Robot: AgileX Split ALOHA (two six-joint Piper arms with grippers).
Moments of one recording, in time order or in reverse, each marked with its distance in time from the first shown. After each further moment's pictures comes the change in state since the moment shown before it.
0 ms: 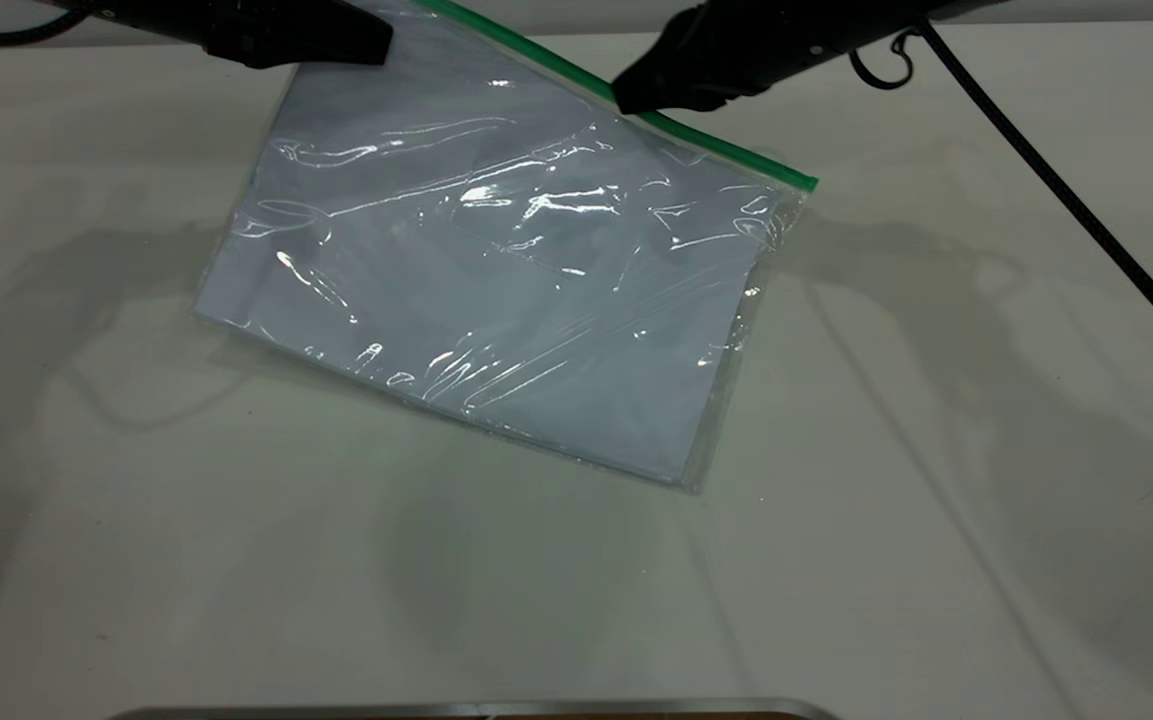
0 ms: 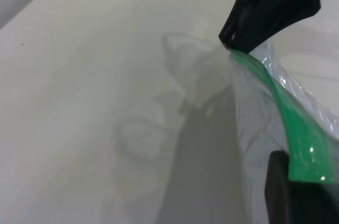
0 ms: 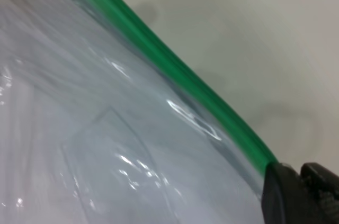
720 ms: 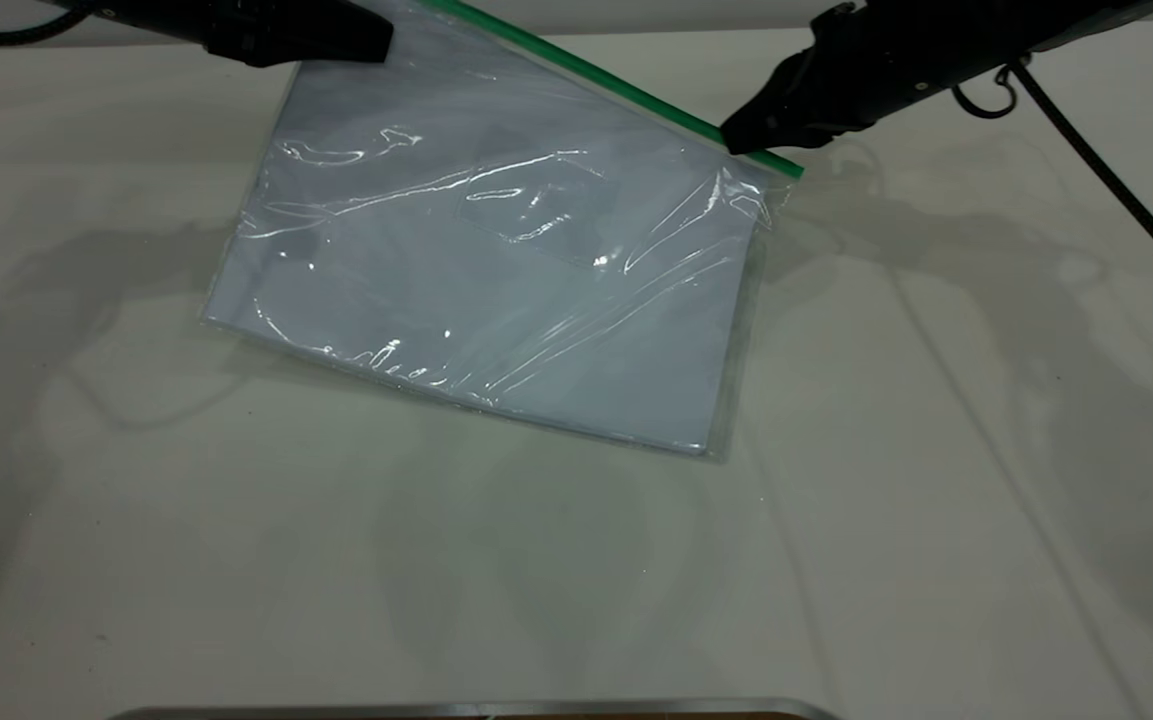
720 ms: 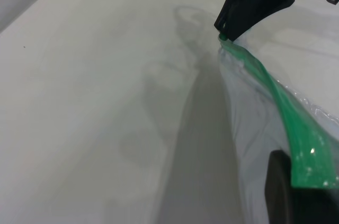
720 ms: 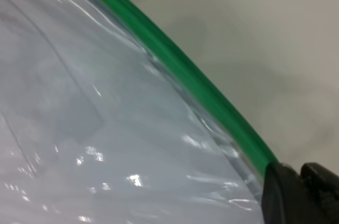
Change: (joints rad) left arm 0.000 0.000 0.000 -0.005 -0.001 0.004; right arm -0.126 0.040 0.000 -0.148 0.000 0.025
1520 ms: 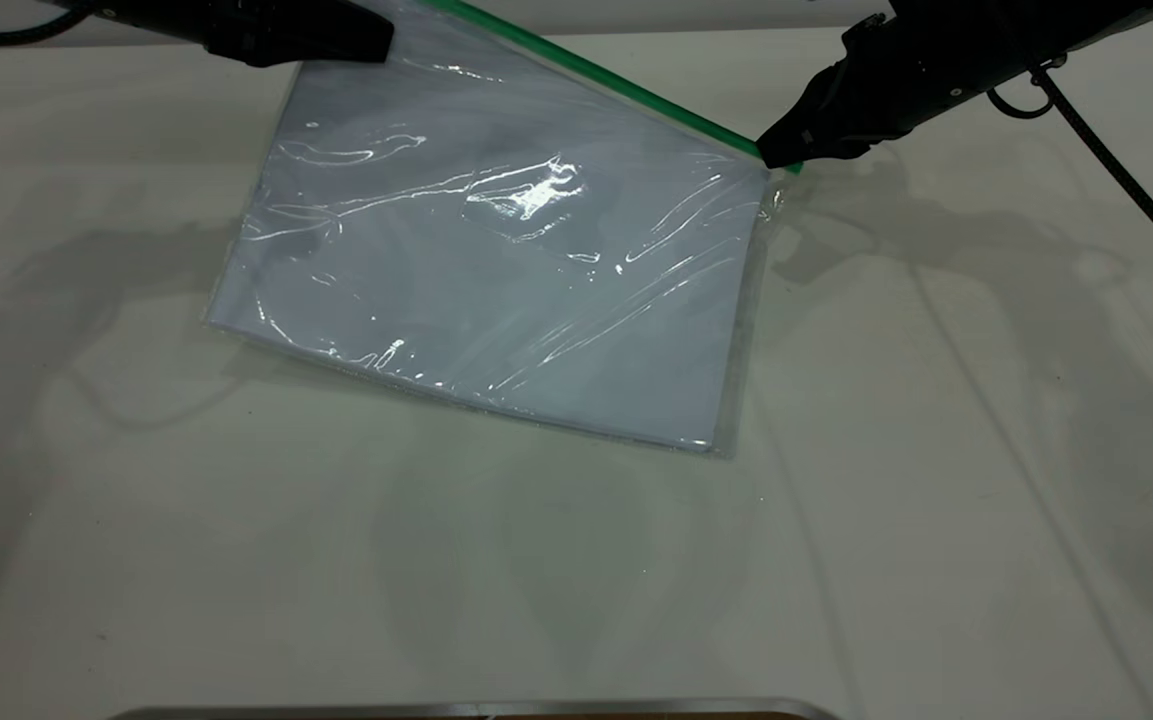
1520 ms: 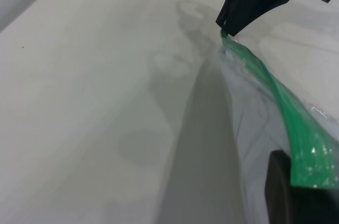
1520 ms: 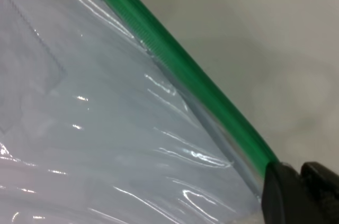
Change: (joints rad) left arm 0.000 0.000 0.000 -0.001 0.002 0.000; right arm -0.027 0.000 0.000 -0.109 -0.026 0.053
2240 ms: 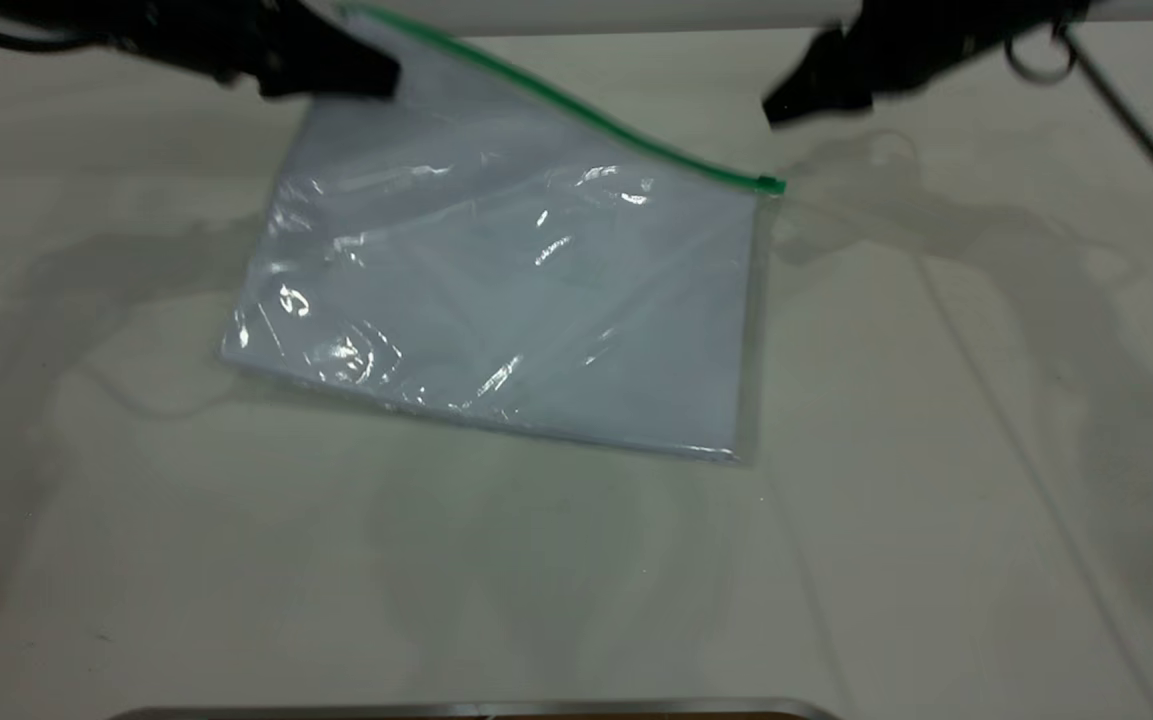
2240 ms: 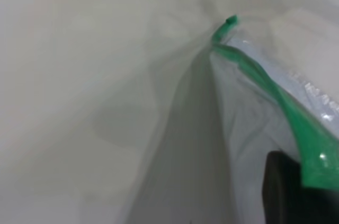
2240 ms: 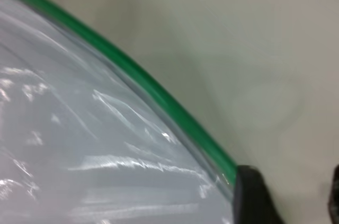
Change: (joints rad) left arm -0.031 0.069 0.000 -0.007 -0.097 -0.177; right arm -0.001 -0.109 0.003 -0.006 0.044 0.130
